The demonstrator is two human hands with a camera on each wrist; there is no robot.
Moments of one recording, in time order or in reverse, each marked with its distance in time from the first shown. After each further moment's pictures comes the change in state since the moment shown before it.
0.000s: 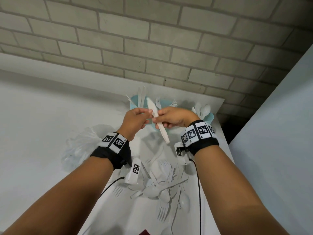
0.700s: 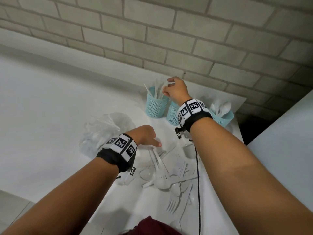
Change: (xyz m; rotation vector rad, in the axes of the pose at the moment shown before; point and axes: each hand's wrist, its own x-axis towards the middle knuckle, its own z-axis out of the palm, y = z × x) left_hand -0.036 -0.017 -0.021 1.176 -0.437 -0.211; right_hand 0.085 -0.029 0.005 0.247 0.631 -0.115
